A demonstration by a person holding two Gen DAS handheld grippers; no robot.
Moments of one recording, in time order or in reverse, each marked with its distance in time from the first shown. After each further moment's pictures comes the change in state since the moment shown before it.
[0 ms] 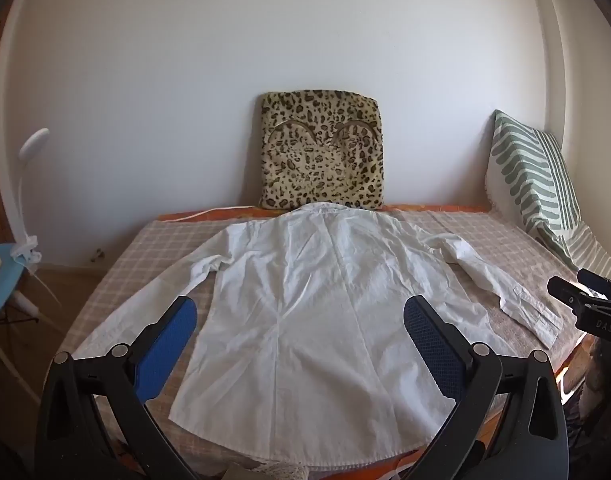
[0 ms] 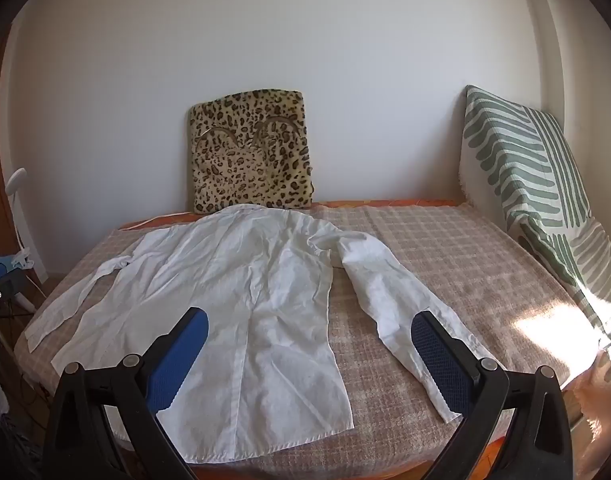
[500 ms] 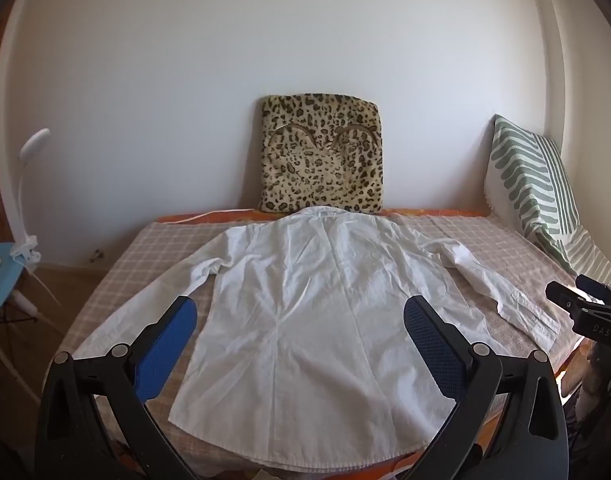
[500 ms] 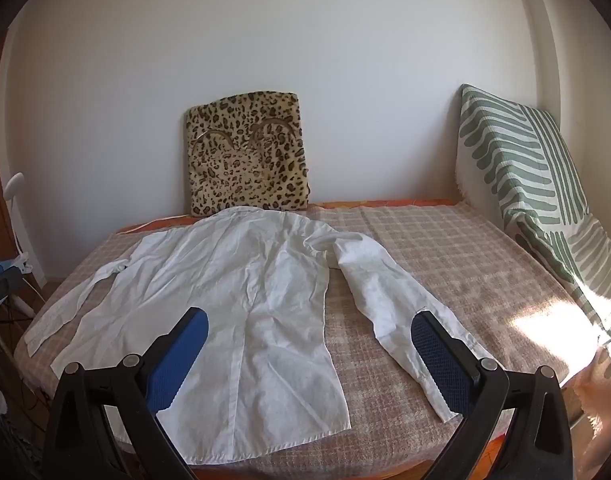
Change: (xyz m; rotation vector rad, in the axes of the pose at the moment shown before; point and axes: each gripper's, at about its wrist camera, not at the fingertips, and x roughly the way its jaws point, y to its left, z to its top) left arm -0.005 -0.001 0.006 0.006 -0.013 0.002; right arm 0.003 0.002 -0.003 0.012 -0.006 -0.002
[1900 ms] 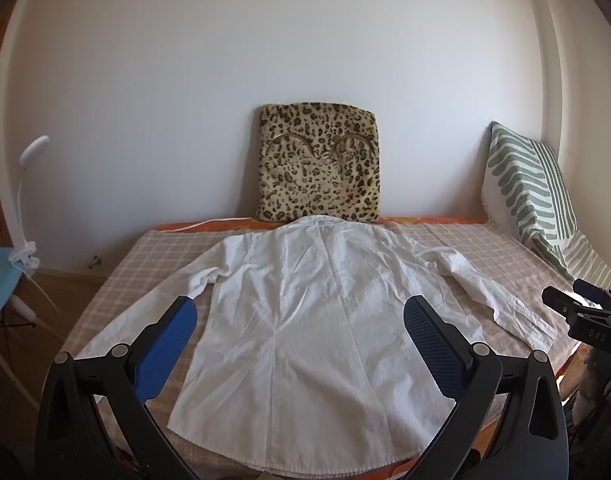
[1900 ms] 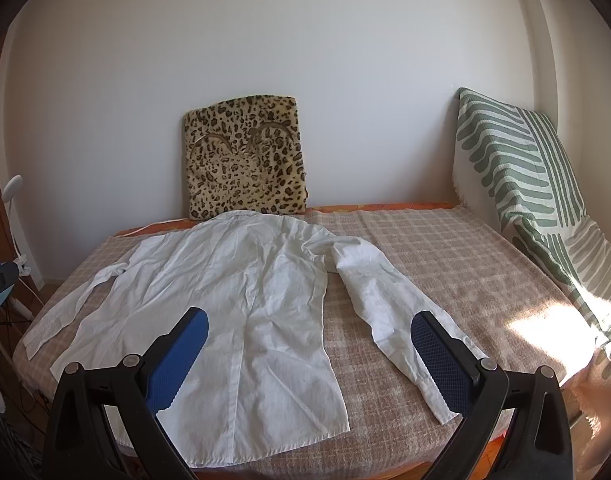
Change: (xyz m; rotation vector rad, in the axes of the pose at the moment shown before) left arm 0.000 0.003 0.009 -0.010 -0.020 -0.009; right arm -0.005 -0.004 0.005 0.005 -0.011 -0.010
